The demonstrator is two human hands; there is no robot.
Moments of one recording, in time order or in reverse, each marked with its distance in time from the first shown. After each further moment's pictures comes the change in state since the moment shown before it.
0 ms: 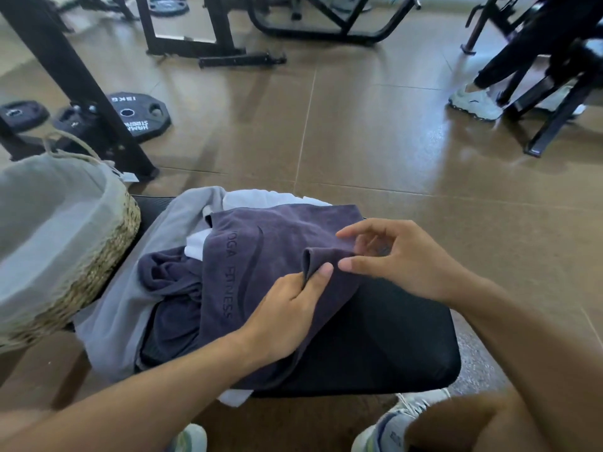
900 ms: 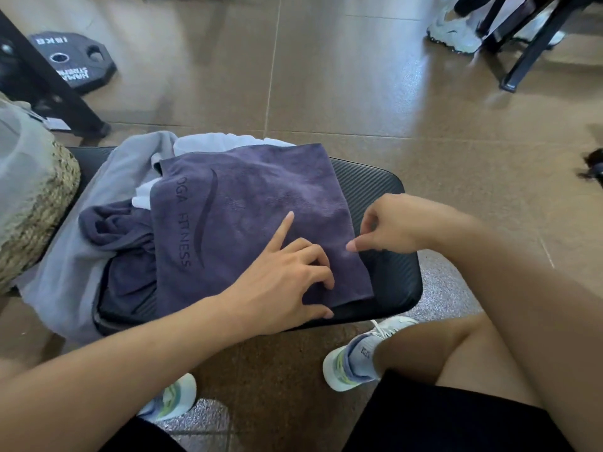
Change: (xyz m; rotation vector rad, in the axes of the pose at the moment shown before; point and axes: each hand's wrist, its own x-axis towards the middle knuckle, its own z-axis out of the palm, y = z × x) left_hand -0.004 -0.028 0.032 1.017 -0.291 0.571; right_hand -0.020 0.043 -0.016 -0.692 -0.295 0.399
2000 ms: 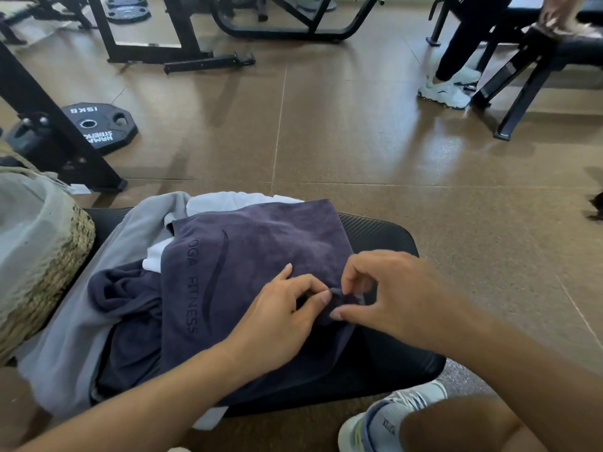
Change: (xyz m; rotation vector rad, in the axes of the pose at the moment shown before) left_hand 0.016 -0.016 -0.020 -0.651 0.238 -0.359; right_hand -0.027 -0.022 0.016 0.106 0.475 -0.386
